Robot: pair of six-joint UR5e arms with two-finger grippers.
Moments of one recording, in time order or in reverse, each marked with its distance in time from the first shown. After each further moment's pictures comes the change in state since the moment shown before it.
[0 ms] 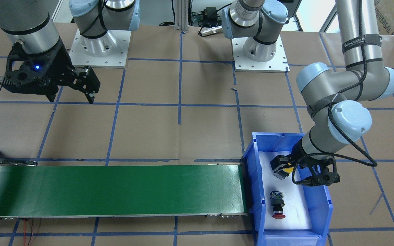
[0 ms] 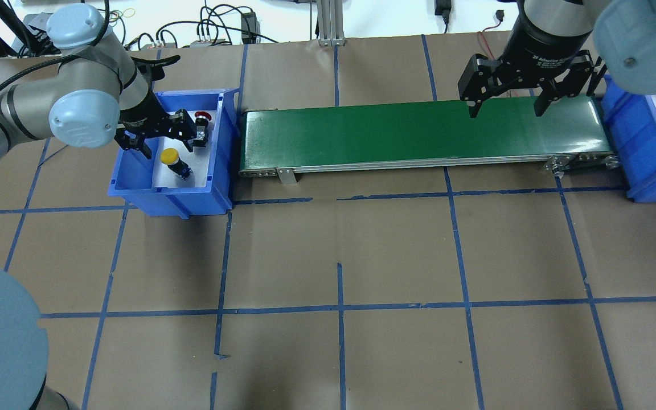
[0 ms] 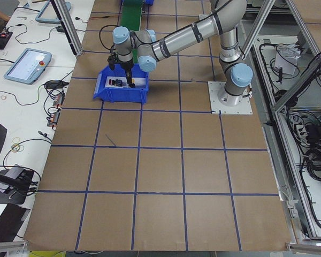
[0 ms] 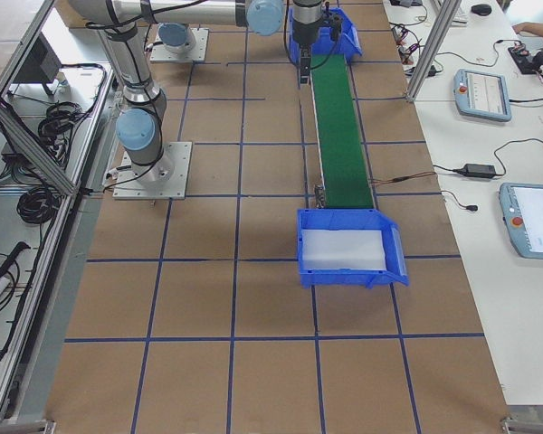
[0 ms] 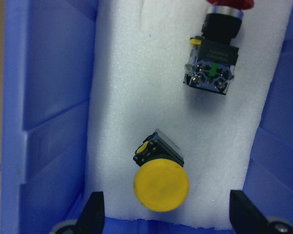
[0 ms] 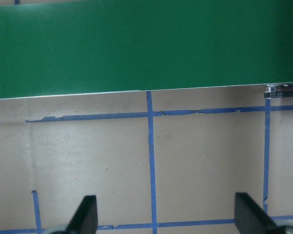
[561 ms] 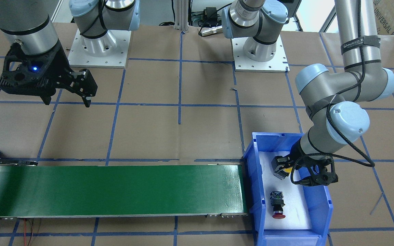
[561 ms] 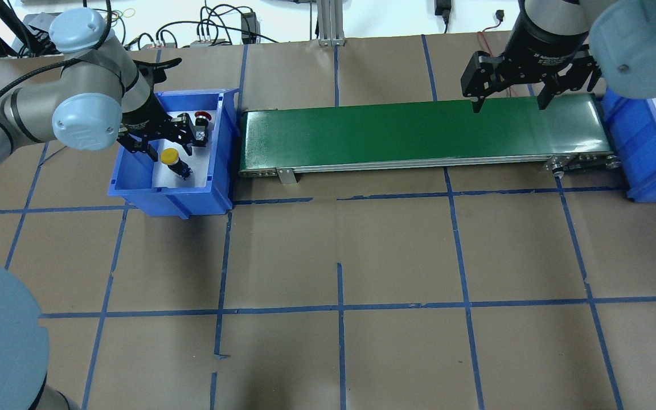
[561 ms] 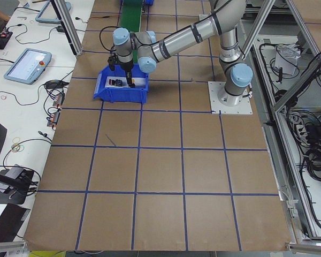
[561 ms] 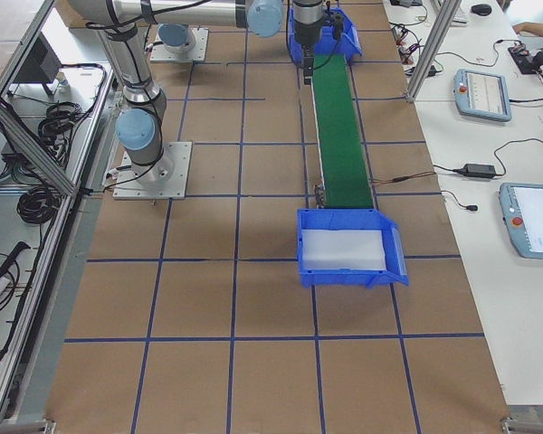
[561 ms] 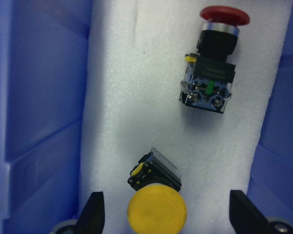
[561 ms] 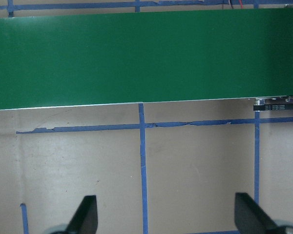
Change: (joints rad) left arm 0.000 0.000 -0.013 0.006 -0.004 -0.004; right arm 0.002 -0.001 0.013 -0.044 -0.031 -0.001
